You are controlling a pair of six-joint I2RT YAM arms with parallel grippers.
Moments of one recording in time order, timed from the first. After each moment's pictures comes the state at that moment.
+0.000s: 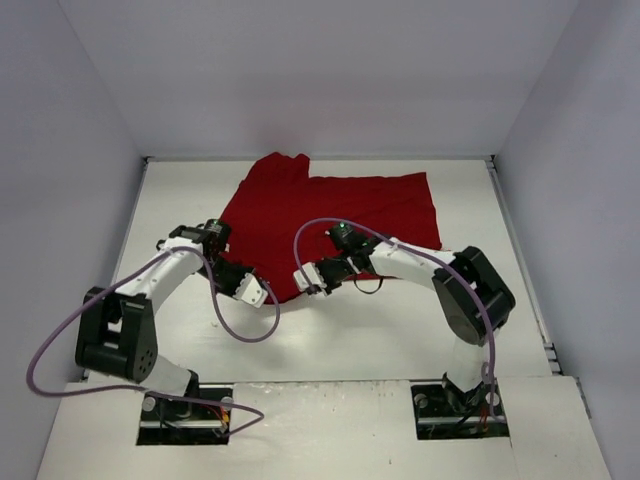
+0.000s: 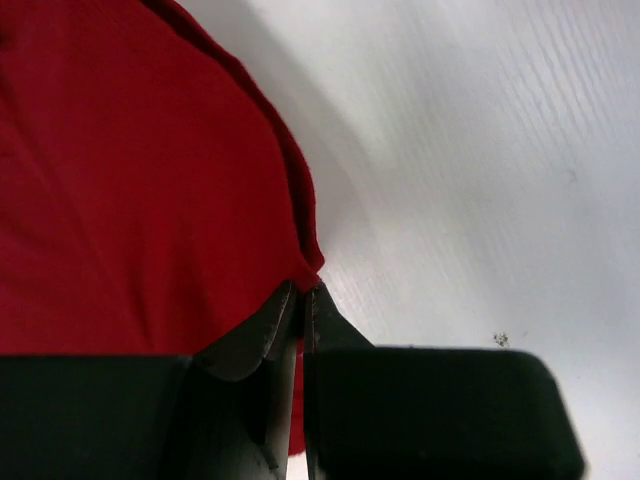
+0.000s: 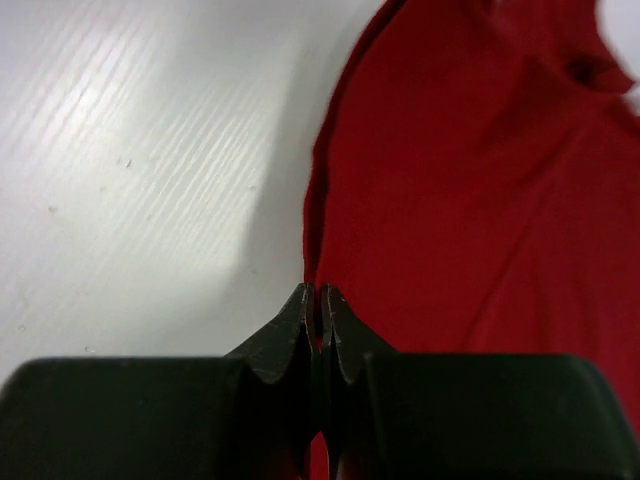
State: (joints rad) left arm -0.24 1.49 1.00 -1.04 0.59 1.84; right arm 0.69 1.81 1.09 -0.31 -0.81 -1.33
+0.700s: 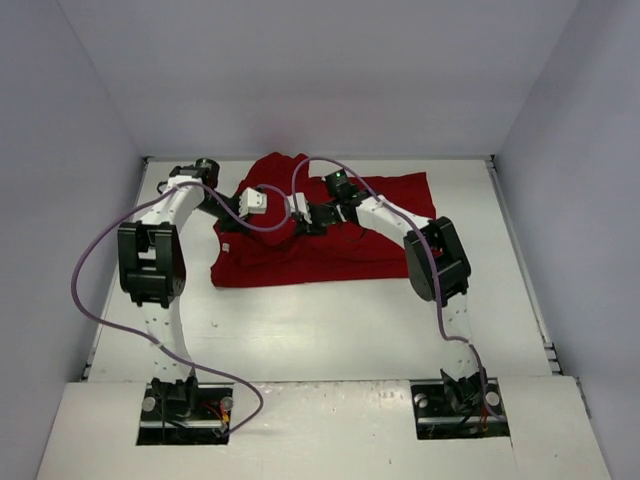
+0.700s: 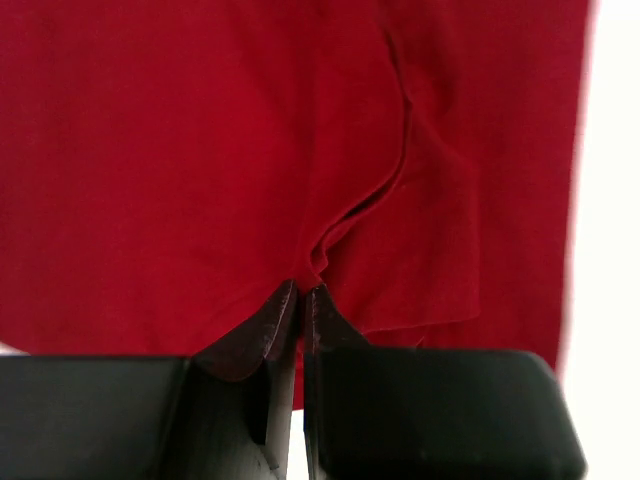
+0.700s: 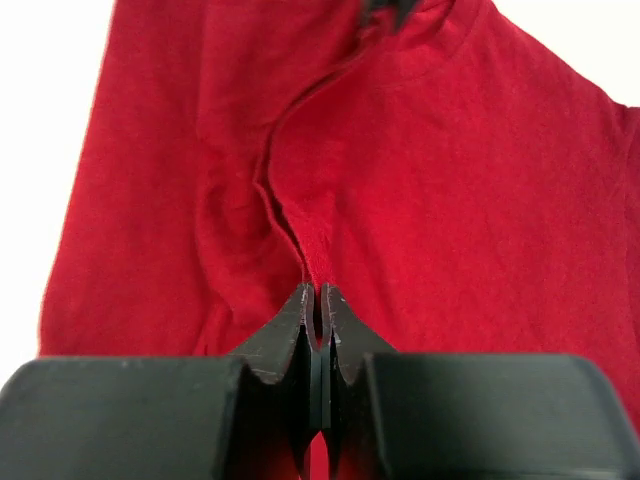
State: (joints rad) left arm -0.07 2.02 1.68 -1.05 0.73 1.40; right arm 0.54 2.19 1.66 -0.33 -0.87 -1.02
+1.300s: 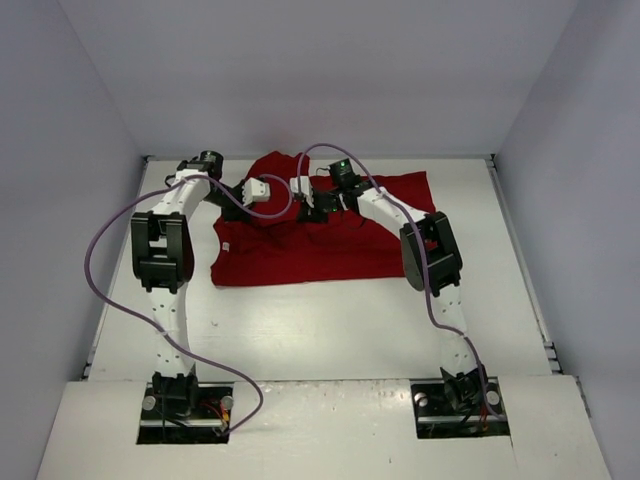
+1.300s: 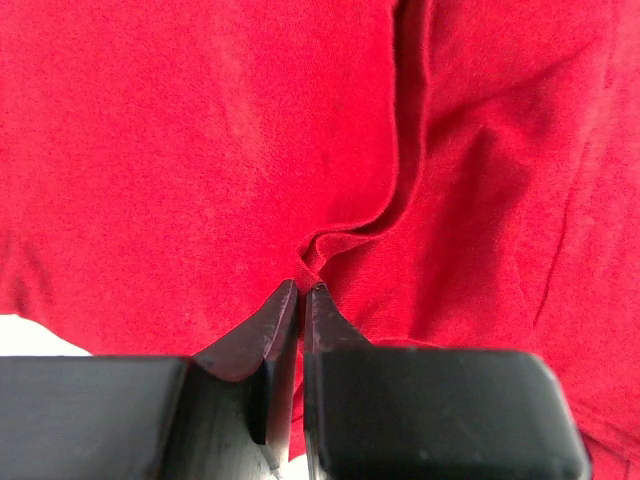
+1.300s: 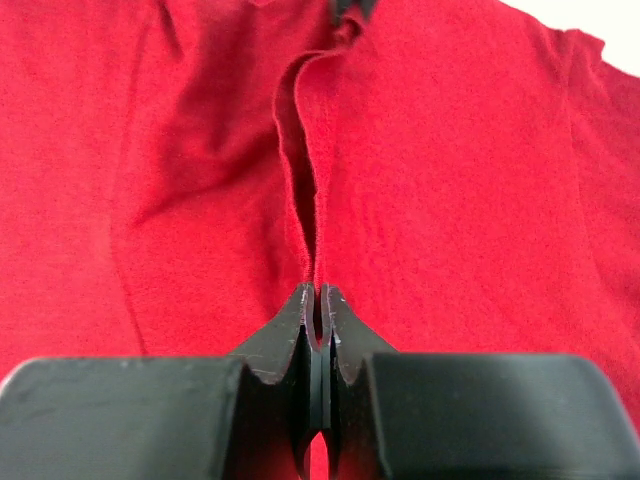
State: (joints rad) left arm -0.06 2.22 1.89 -0.97 0.67 1.31; right arm 0.48 2.35 1.86 -0.32 -0.87 -0.89
